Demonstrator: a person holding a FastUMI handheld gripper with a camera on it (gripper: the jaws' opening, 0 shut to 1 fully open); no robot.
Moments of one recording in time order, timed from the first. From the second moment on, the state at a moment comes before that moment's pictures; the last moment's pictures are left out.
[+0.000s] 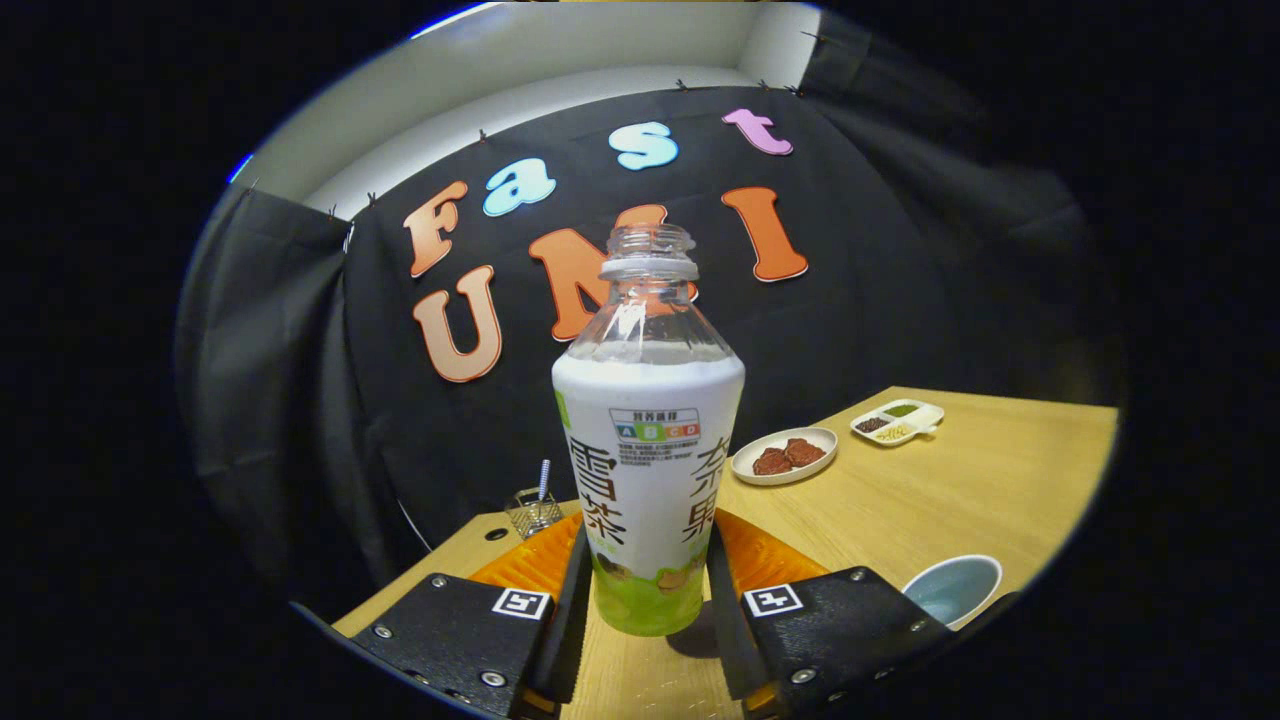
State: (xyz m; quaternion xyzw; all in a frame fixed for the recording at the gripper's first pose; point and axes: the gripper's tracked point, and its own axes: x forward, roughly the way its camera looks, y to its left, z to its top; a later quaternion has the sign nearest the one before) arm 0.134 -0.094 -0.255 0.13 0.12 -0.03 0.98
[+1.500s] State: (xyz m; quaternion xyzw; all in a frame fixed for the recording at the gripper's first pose) arm 0.151 -0.094 -0.380 -0.02 0.23 -0.05 0.97
